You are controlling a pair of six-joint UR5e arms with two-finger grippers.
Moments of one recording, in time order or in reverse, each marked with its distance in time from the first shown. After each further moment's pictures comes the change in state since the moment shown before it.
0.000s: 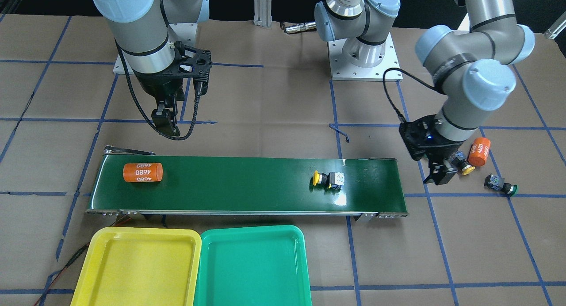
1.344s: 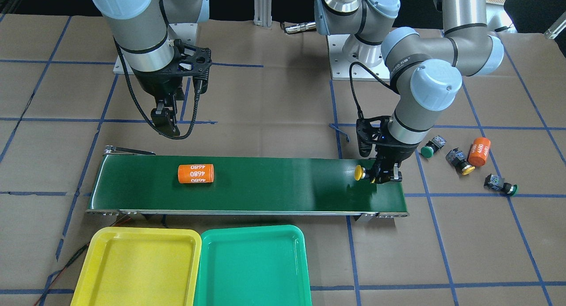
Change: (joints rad) left arm -0.254 -0.043 0.013 0.086 -0.041 0.035; right arm 0.000 -0.002 -0.010 0.007 0.000 -0.009
